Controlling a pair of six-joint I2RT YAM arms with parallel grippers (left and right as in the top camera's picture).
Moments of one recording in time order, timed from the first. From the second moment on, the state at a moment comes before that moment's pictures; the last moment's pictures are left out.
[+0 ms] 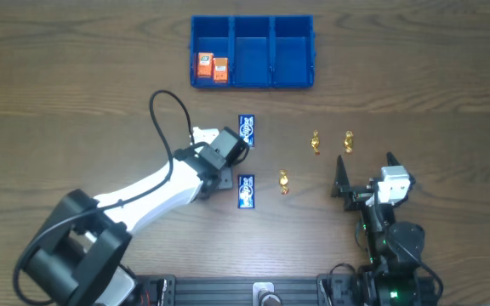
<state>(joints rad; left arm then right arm) -0.71 1.66 0.86 -0.54 -0.21 -0.76 0.07 0.01 0.01 -0.08 -0.01 0.03</state>
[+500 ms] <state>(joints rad) -0.44 1.96 1.79 -0.65 -0.33 -0.40 0.07 0.01 0.01 -0.08 -0.01 0.03</state>
